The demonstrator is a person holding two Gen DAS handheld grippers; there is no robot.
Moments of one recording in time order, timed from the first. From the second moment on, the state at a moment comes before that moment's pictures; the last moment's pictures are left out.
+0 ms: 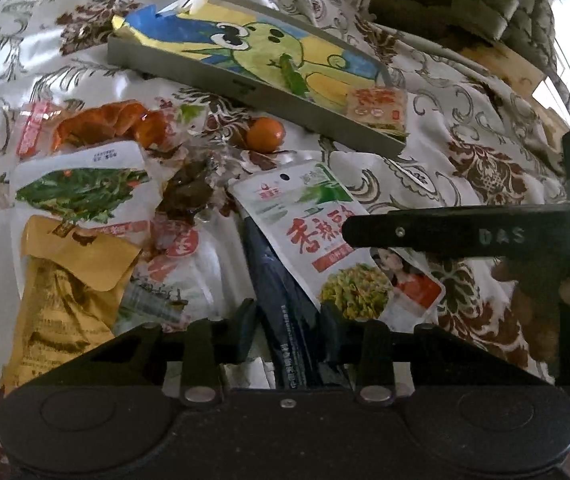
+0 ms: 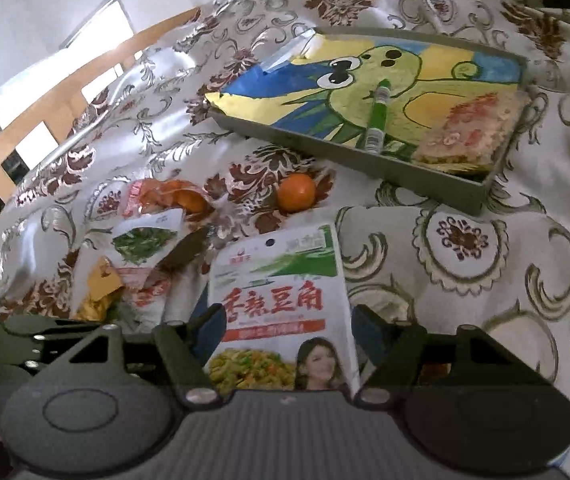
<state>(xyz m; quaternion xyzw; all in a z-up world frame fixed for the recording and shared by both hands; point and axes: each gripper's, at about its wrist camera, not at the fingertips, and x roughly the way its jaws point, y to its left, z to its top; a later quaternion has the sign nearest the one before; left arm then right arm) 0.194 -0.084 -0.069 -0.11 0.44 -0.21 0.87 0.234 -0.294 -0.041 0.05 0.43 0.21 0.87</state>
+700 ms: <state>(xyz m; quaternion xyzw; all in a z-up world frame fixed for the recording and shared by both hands) 0.198 -0.077 -0.076 -0.12 0.44 -0.21 0.86 0.240 -0.330 -0.027 0.19 0.43 0.30 0.83</state>
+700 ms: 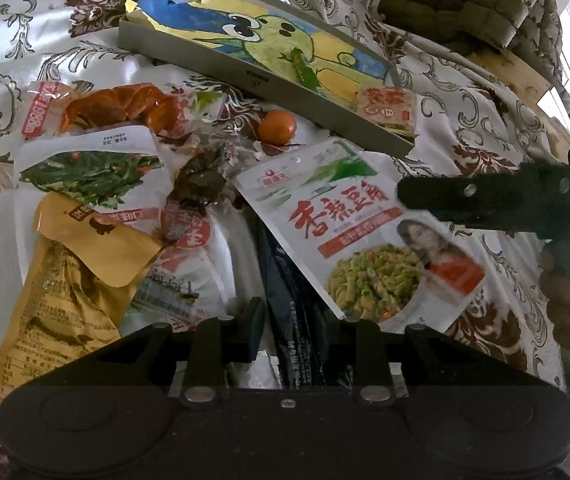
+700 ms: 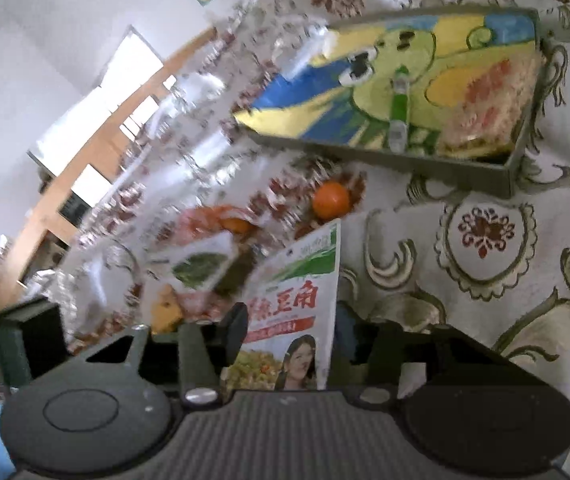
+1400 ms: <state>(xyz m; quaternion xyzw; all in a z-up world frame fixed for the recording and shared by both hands) 0.202 -0.083 -0.073 -0.12 0.44 -0.21 0.86 0.245 -0.318 -0.036 0.21 0.43 0.29 0.83</state>
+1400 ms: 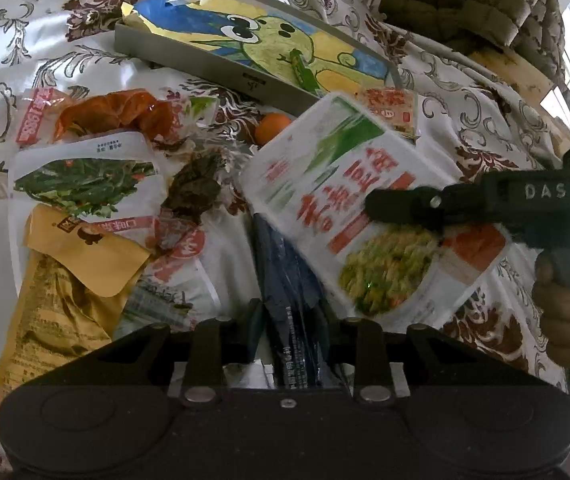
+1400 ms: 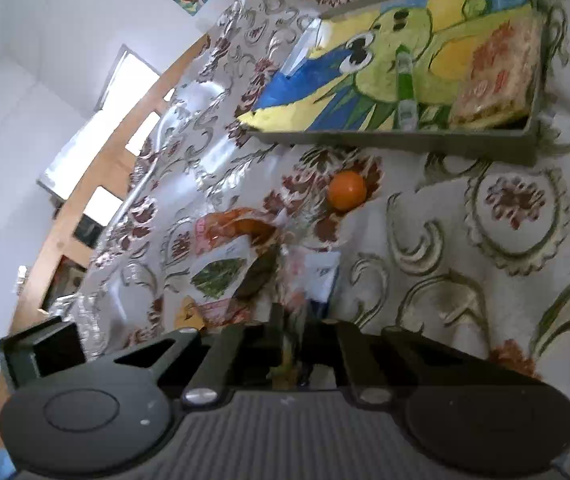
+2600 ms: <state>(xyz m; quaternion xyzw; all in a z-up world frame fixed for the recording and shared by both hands) 0.181 -0.123 -0.051 -0.02 0.41 -0.16 0.90 0.216 -0.294 -0.022 0.07 0.40 0.24 0.88</state>
